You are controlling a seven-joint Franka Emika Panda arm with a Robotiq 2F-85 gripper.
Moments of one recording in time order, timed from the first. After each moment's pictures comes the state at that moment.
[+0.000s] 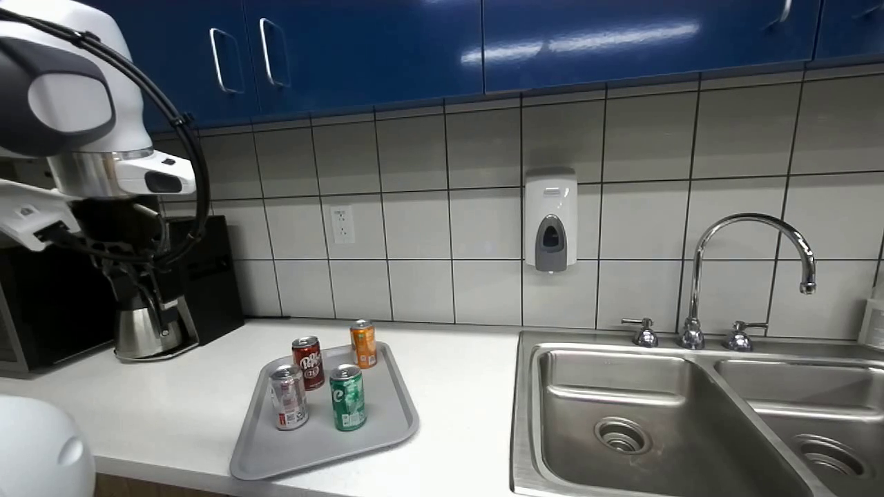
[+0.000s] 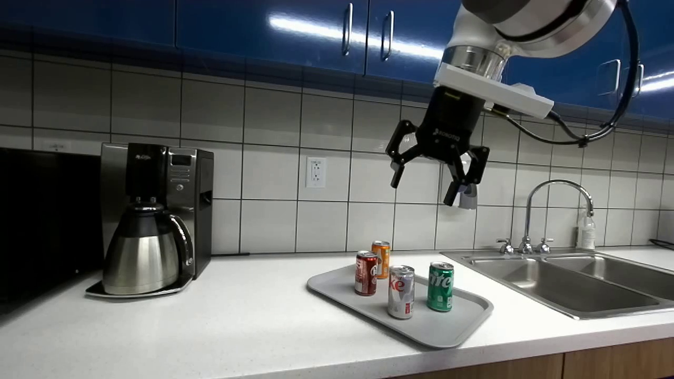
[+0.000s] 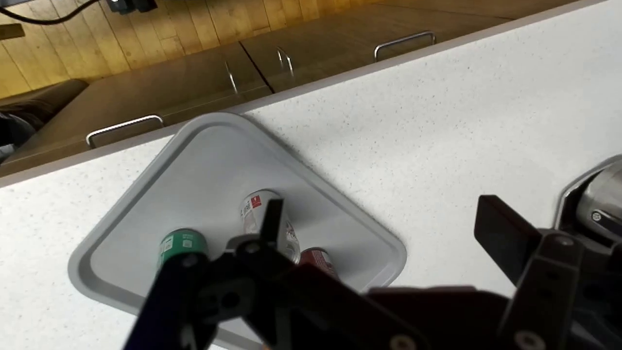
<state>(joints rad) 0.22 -0.78 0.25 -2.76 0.37 2.25 0.42</state>
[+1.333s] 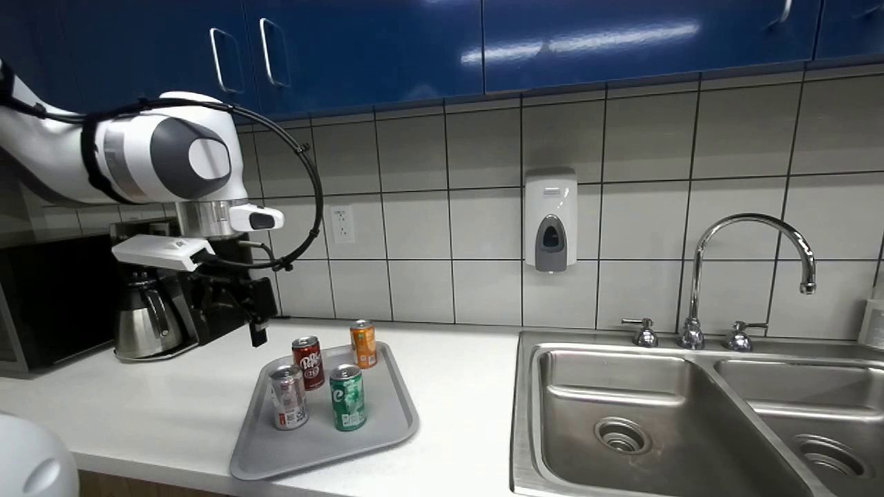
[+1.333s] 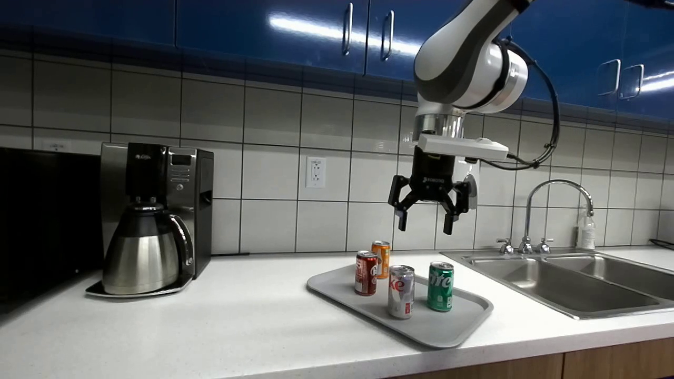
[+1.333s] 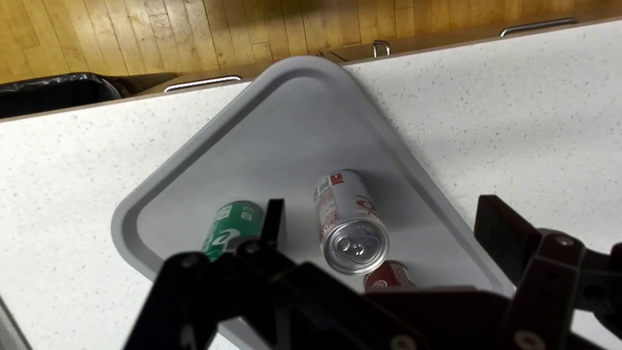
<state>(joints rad) 0.12 -0.34 0.20 -2.58 0.11 2.29 0.33</state>
